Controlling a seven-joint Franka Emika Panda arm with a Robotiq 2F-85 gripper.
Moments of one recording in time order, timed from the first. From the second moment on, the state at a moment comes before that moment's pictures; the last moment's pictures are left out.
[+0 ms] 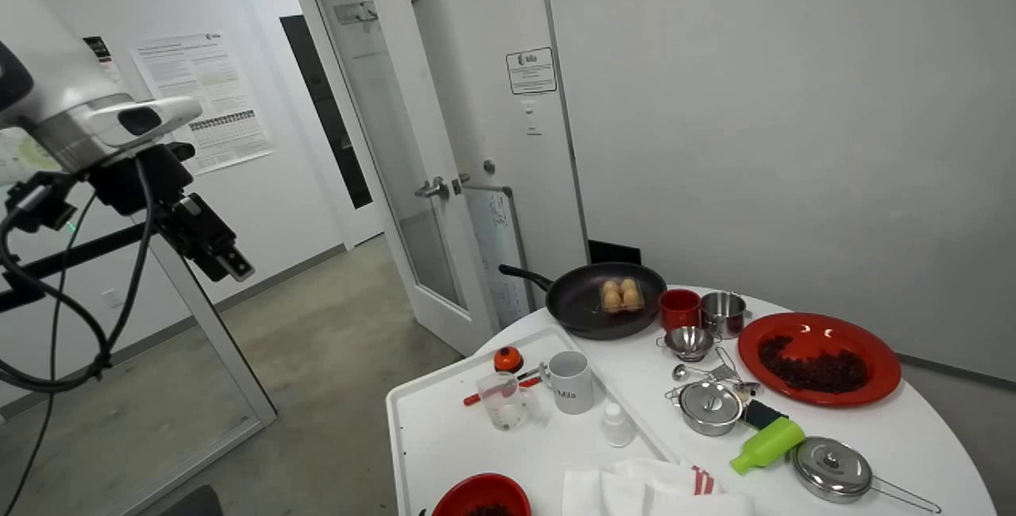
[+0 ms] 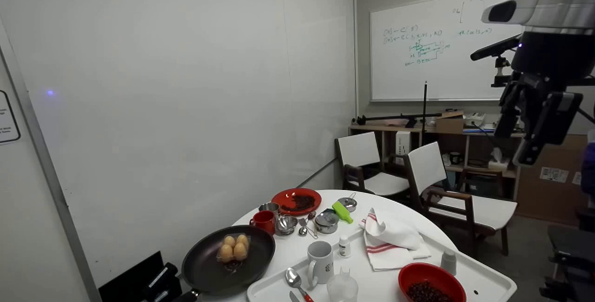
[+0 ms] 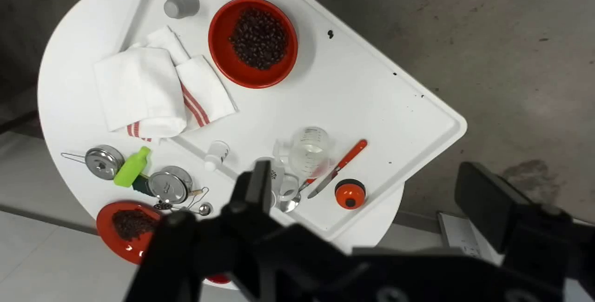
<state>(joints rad) 0.14 -0.75 0.27 -2.70 -0.03 2.13 0.17</state>
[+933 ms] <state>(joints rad) -0.04 -0.65 0.22 -2.77 -0.19 2.19 0.24</state>
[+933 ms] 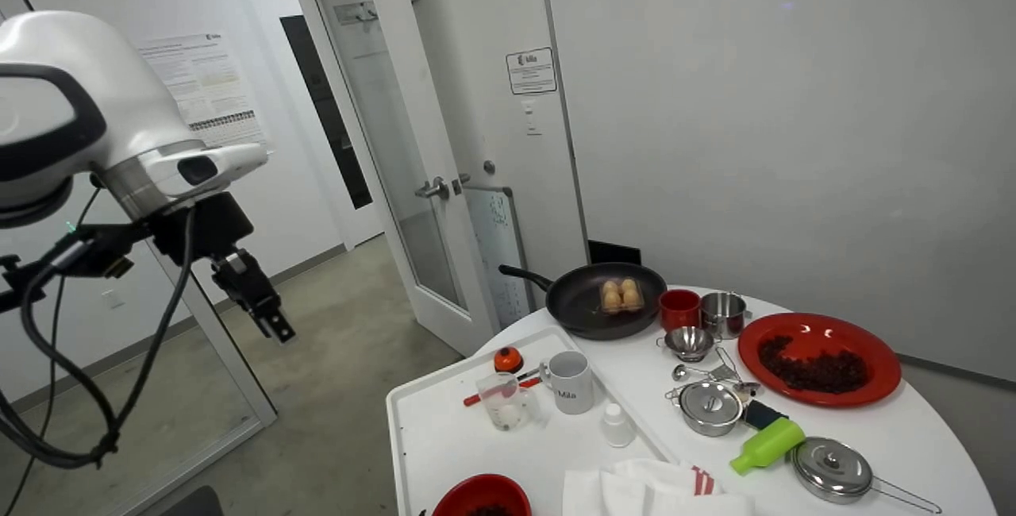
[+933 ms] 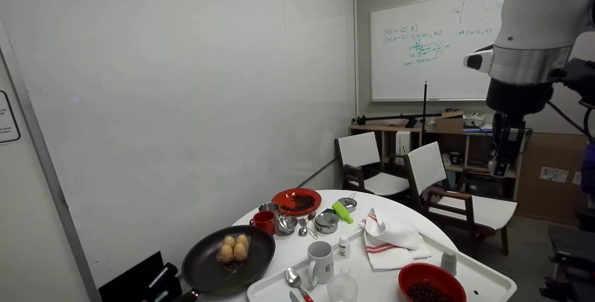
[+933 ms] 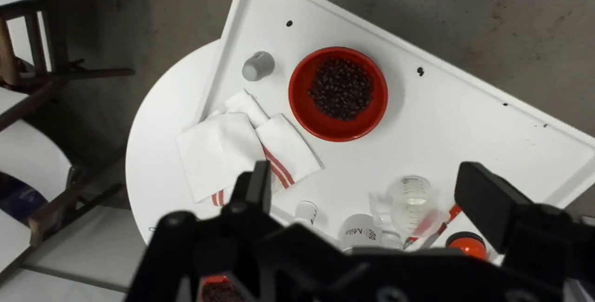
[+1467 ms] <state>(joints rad) -0.18 -0.69 0.09 -2.77 -0.22 2.19 0.29</state>
